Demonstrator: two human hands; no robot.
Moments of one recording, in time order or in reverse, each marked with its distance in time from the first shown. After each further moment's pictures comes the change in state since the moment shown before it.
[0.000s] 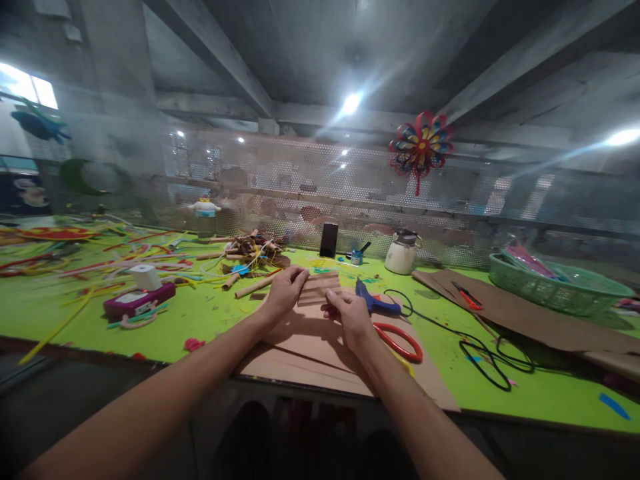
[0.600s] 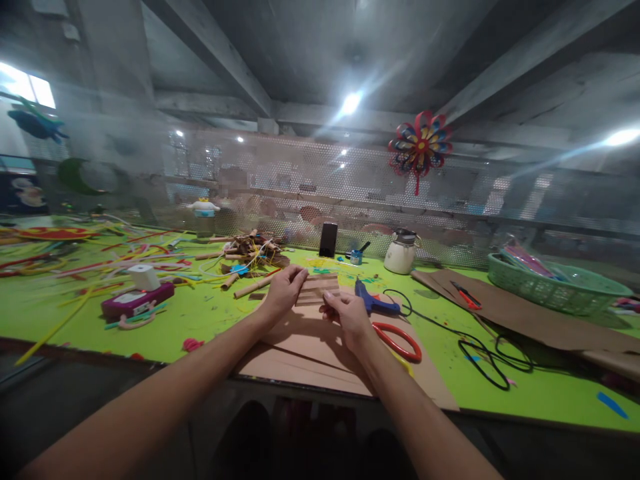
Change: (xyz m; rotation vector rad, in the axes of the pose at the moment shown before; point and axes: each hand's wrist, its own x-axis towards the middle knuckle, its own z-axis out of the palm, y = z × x) left_hand 0.001 -0.002 0.000 0.006 0.007 0.001; right_hand -0.003 -0.003 0.002 -0.048 -0.033 0.005
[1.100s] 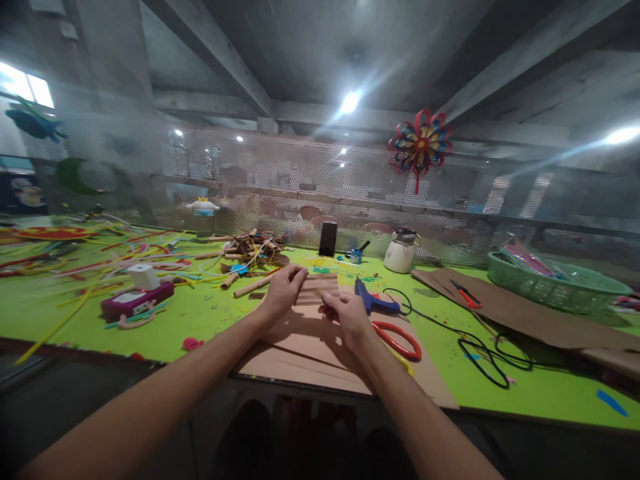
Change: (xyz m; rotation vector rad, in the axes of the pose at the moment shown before) left_hand 0.001 0.003 -0.001 -0.006 0.012 0.002; right_hand -0.003 -0.003 0.001 -0.037 -0.020 -0.013
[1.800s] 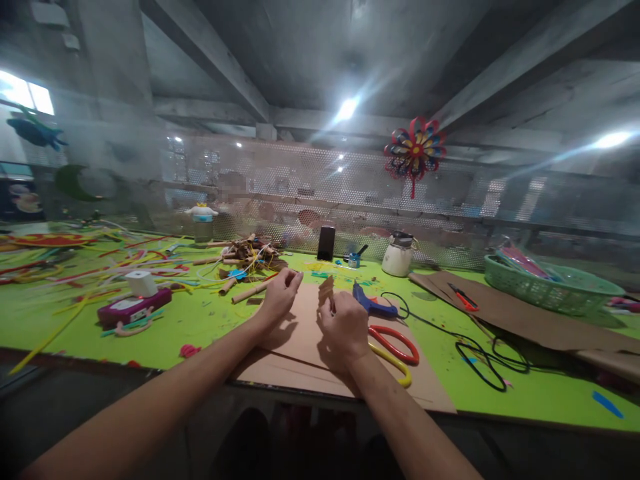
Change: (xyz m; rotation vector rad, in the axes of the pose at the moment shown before) left_hand -0.003 0.001 0.000 0.035 0.023 -0.116; right_hand -0.005 0.003 0.002 -1.084 0.378 -0.703
